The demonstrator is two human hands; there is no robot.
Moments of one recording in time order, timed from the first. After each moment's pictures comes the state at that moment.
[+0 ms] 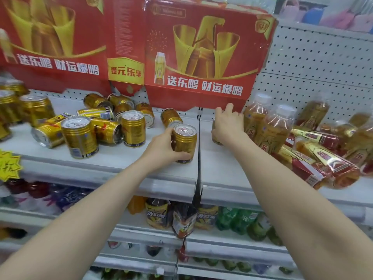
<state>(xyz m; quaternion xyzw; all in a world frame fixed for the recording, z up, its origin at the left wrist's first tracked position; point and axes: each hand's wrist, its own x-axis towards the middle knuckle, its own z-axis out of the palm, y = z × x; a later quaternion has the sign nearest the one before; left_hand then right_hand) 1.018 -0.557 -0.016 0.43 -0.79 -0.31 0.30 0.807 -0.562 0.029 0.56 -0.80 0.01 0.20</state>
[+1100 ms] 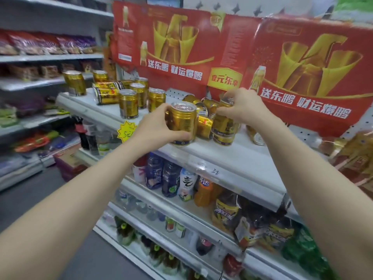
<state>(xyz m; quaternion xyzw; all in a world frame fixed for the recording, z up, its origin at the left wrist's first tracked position) 1.251 -0.498 0.029 0.58 -0.69 -0.18 0.39 1.028 -0.550 0.101 0.76 -0.61 0.21 0.02</state>
